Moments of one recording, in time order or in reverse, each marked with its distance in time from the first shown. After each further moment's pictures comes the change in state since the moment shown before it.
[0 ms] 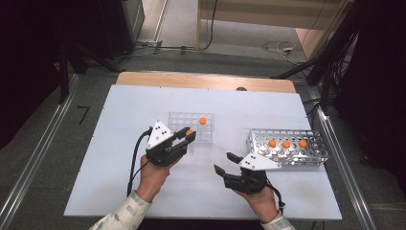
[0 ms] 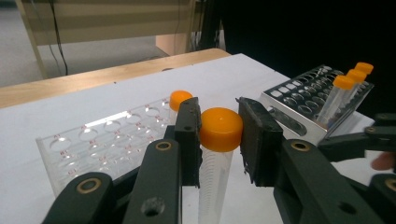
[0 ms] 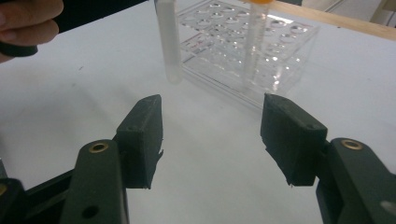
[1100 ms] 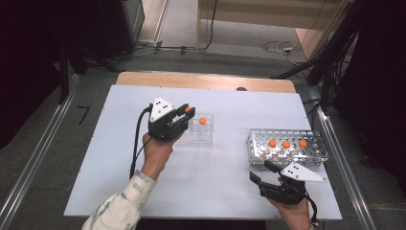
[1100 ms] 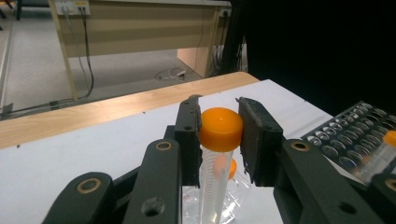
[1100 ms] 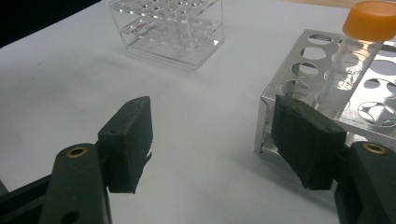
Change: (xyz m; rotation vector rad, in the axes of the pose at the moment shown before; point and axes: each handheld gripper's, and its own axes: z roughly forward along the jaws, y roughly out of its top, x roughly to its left) left arm 0.022 0.042 0.025 -0.043 0.092 -0.030; right arm -0.047 -0.040 -0.065 -0.004 -0.105 0.135
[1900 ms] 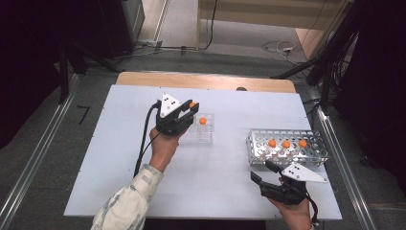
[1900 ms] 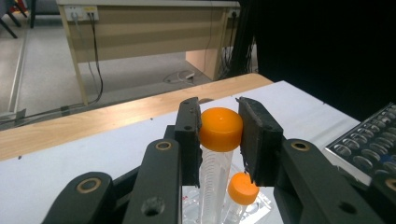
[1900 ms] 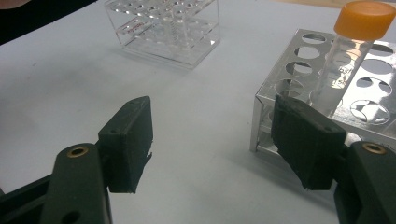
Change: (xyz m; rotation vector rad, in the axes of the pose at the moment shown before) left arm 0.001 -0.007 0.028 0.002 0.035 0.037; right arm -0.001 -0.001 -0.001 -0.002 -0.011 -0.001
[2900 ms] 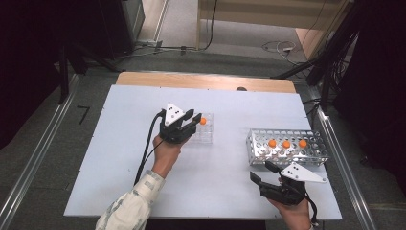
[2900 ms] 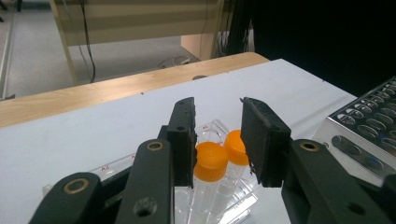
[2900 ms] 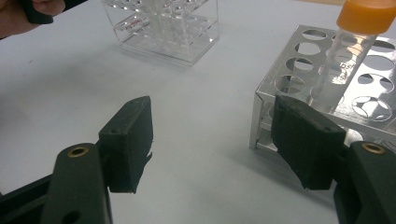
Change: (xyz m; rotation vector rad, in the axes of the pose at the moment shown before) left arm -0.003 -0.027 0.006 0.039 -0.026 -0.011; right arm 0.001 -0.001 0.002 0.011 -0.007 -0.002
